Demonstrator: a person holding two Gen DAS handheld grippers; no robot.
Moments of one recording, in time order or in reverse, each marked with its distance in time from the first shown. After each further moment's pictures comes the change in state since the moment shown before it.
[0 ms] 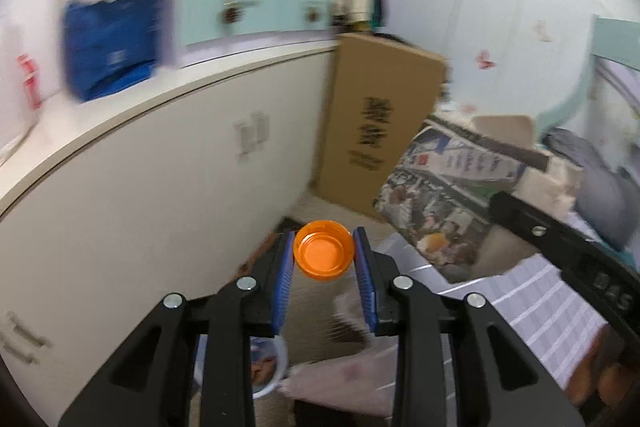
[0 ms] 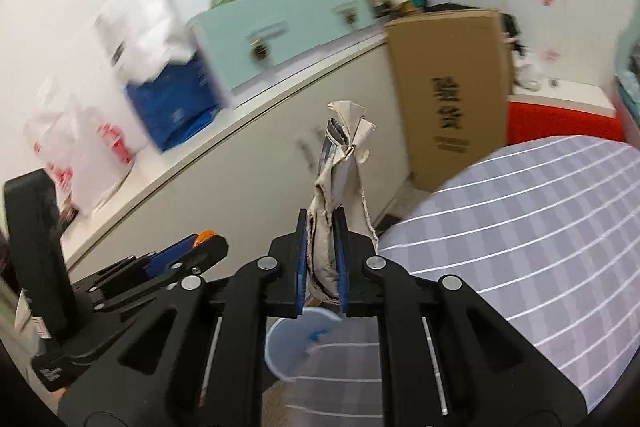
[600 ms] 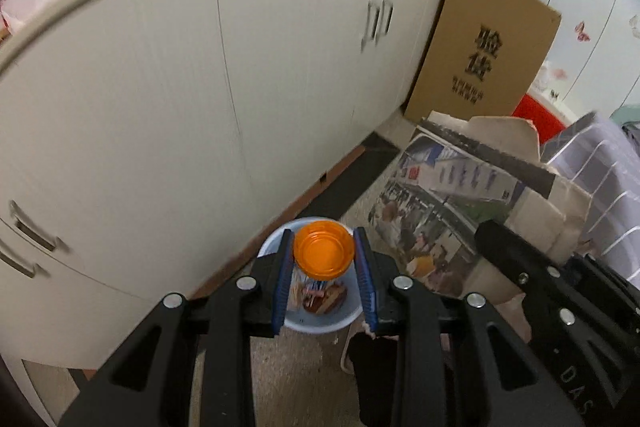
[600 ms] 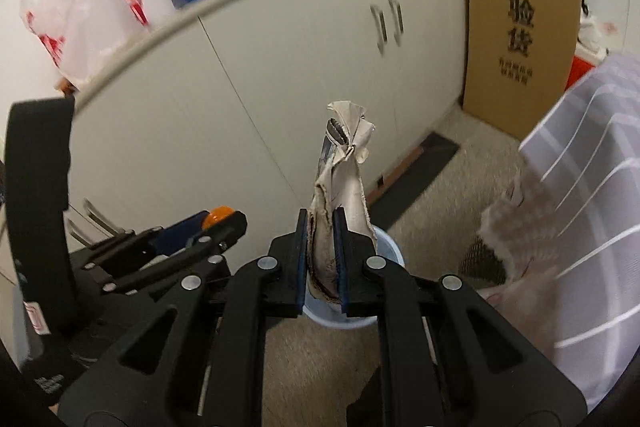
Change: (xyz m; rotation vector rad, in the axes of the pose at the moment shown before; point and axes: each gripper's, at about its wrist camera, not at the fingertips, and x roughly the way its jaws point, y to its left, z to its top) left arm 0.081 0.139 -0.103 -0.153 0.285 0.190; right arm 0.140 0.102 -0.134 -0.118 0.315 0.030
